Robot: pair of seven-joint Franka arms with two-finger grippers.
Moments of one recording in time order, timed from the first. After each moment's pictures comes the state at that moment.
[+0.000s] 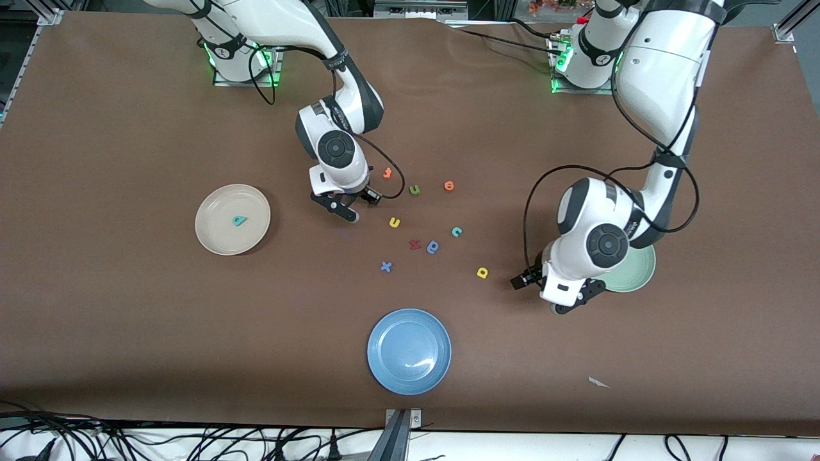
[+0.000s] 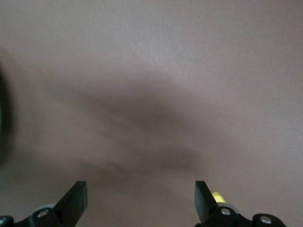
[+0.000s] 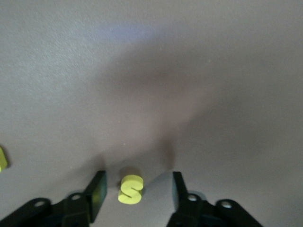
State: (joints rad) left arm -0.27 0.73 -0.06 -1.52 -0.11 2.18 -0.83; right arm 0.87 0.57 -0.17 -1.94 0.26 2.37 1.05
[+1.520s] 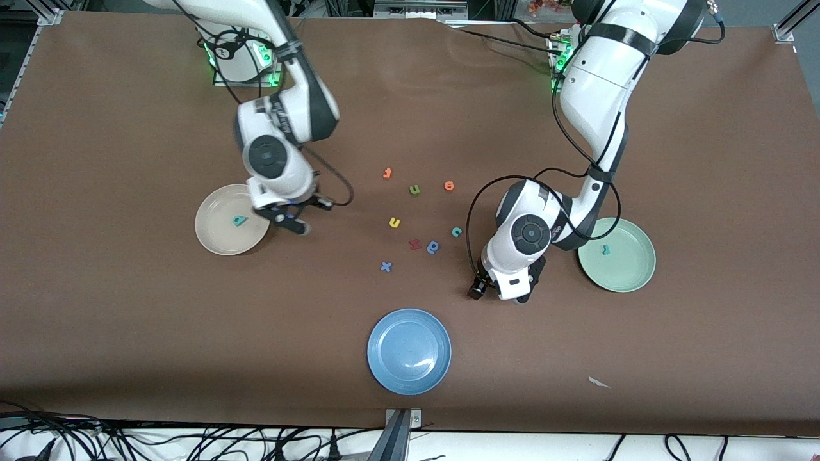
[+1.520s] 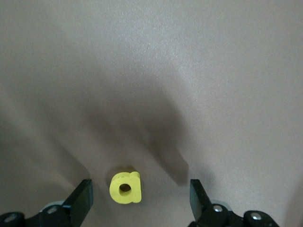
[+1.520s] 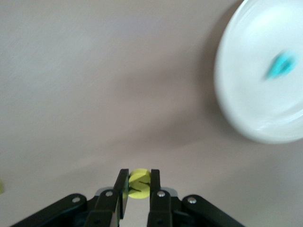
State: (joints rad) left arm -0.42 0.87 -0.05 -1.45 -0.11 2.37 -1.45; right arm 0.90 0.41 -0.50 -1.96 0.26 2.13 0.62
